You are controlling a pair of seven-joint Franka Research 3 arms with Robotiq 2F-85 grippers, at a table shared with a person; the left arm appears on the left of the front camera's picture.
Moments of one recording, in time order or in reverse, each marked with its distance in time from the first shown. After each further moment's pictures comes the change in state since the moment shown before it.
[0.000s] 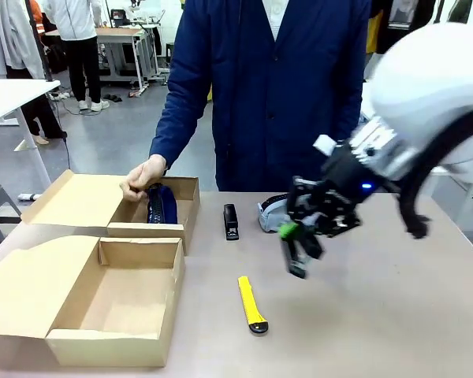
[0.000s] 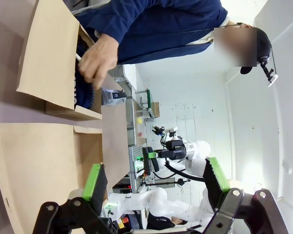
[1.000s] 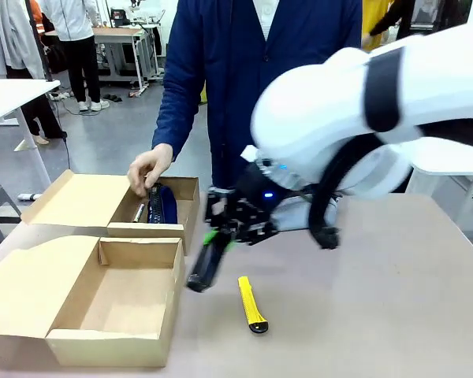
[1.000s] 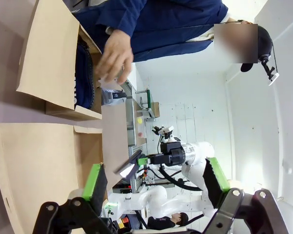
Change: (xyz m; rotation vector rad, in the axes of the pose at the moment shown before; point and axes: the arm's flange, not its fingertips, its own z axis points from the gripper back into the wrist) left arm 0.000 0.000 0.000 0.000 0.000 0.000; right arm -0.011 0.105 -0.092 -0.021 0.029 -0.055
